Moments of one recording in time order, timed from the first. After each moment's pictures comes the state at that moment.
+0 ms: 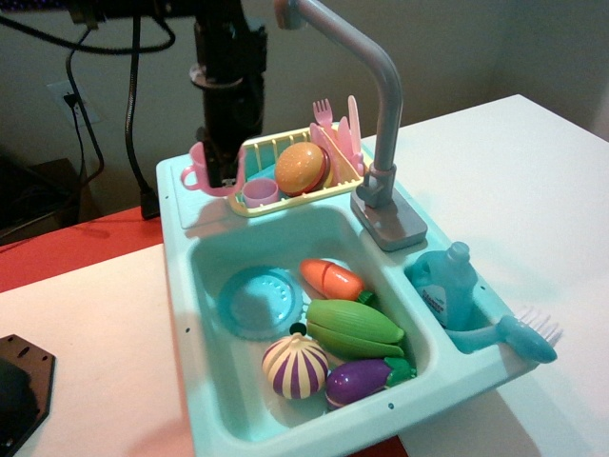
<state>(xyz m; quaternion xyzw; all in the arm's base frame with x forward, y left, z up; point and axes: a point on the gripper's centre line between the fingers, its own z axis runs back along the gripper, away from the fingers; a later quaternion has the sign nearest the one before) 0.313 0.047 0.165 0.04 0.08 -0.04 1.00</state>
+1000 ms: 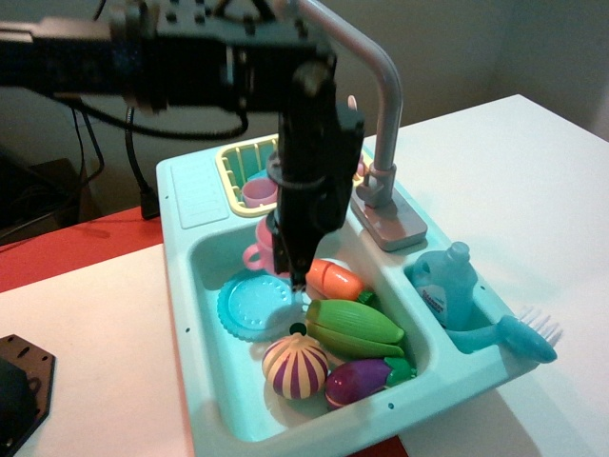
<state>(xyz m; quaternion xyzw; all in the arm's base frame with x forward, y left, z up) 0.336 -0.044 0.125 0.04 0.07 -0.11 0.99</state>
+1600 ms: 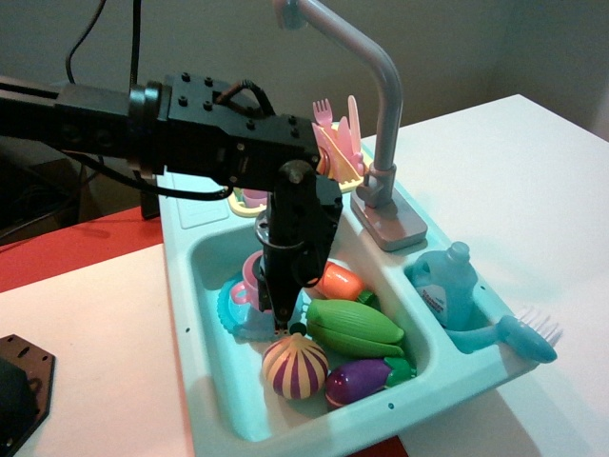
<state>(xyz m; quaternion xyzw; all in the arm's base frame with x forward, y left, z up) 0.316 -0.049 0.087 0.05 0.09 -0.11 0.99</state>
